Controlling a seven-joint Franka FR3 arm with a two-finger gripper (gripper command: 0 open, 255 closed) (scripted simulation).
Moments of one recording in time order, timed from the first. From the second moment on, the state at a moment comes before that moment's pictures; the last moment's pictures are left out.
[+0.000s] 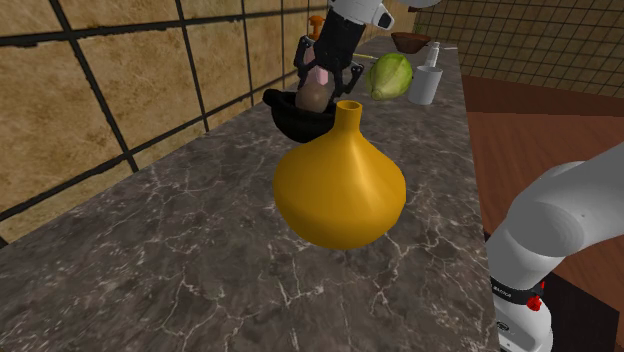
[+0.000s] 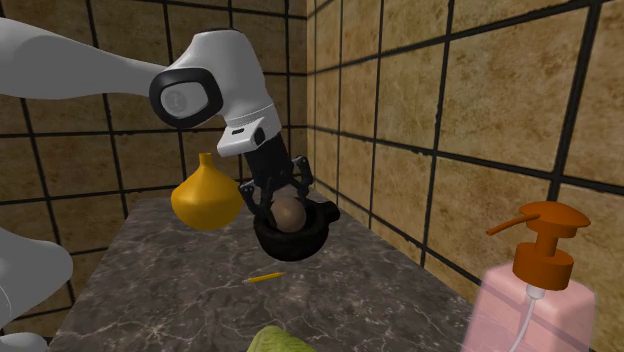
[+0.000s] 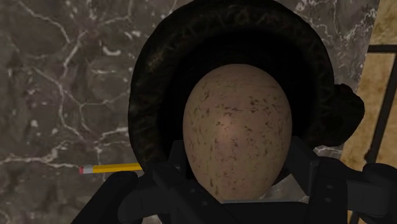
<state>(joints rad) -0.09 -0.47 0.35 -2.24 0.31 2.10 1.12</state>
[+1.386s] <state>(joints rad) -0.11 -0.45 0.34 -2.06 0.28 1.93 1.15</state>
